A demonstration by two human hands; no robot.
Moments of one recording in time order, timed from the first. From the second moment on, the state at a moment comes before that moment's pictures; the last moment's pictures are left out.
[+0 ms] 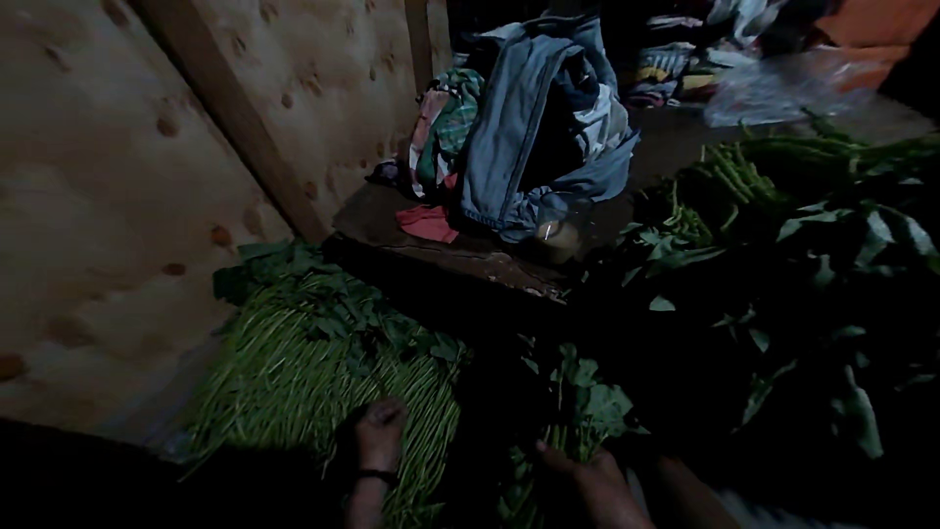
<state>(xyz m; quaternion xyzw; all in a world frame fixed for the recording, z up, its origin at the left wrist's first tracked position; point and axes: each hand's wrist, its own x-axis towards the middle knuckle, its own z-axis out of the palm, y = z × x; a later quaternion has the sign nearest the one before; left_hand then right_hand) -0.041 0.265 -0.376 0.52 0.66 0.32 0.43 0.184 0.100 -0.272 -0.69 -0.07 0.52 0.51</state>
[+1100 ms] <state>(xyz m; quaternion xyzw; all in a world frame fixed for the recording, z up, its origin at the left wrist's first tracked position) 0.001 0.107 -0.350 0.46 0.57 0.37 0.57 0.207 0.081 -0.283 -0.69 0.00 0.52 0.50</state>
